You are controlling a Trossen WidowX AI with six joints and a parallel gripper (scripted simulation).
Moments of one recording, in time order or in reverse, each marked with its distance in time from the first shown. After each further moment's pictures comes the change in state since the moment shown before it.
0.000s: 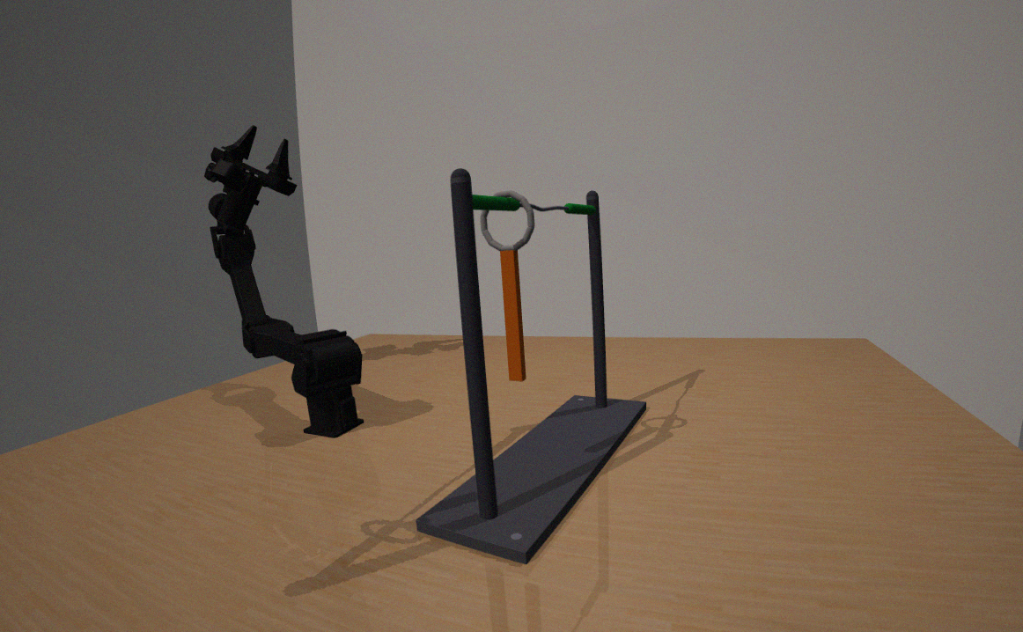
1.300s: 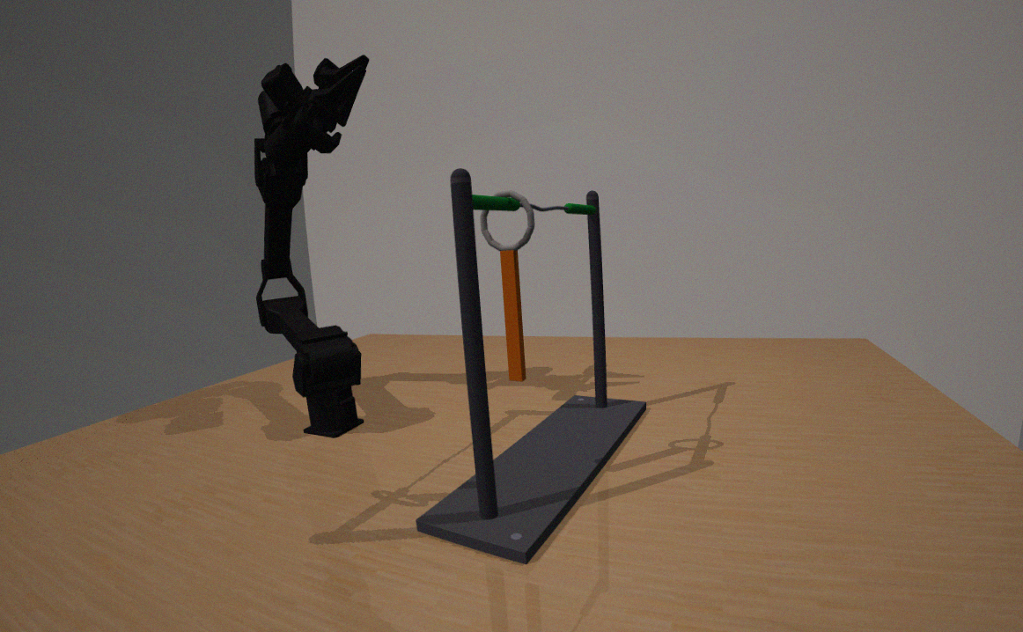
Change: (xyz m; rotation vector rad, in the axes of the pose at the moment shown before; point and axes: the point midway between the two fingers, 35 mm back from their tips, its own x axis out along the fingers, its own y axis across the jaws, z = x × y) arm 0.123 -0.271 0.251 -0.809 -0.120 -0.682
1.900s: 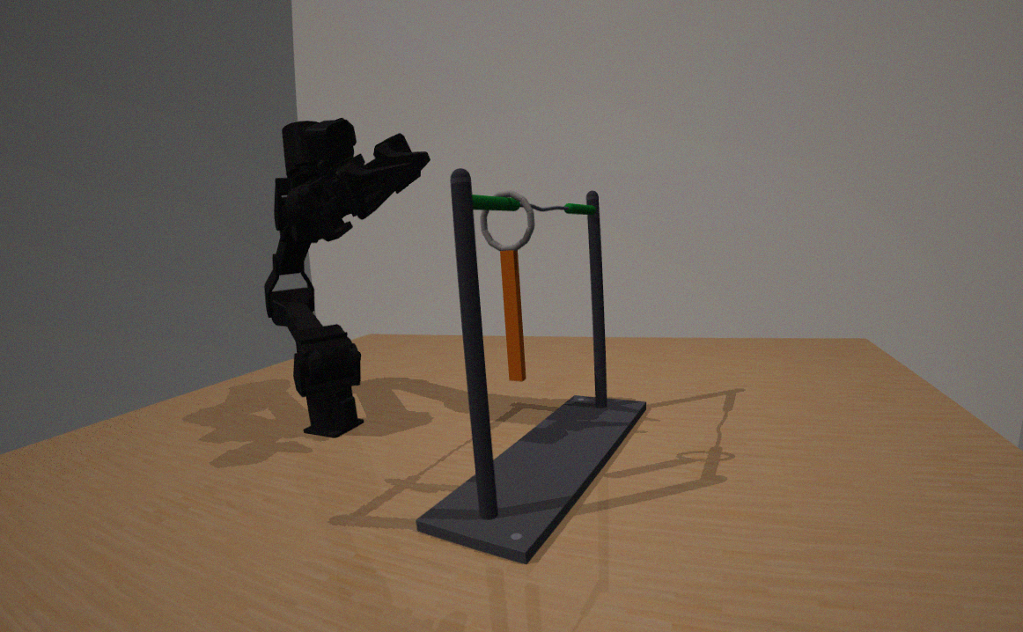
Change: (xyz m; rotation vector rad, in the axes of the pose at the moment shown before) arm 0.041 -0.187 -0.066 -0.451 0.222 -0.255
